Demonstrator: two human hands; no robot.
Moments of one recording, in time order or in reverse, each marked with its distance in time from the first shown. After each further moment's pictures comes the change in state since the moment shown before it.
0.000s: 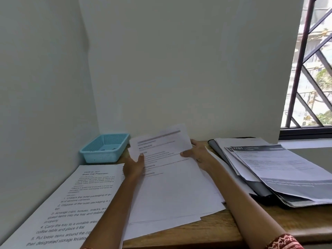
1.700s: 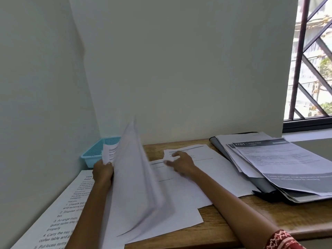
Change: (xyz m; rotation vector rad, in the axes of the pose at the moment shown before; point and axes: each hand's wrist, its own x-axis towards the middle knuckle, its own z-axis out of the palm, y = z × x) left_hand 0.028 -0.002 -0.074 0.007 0.207 -0.067; right_hand -0.008 0.032 0.047 -0.500 0.057 0.000
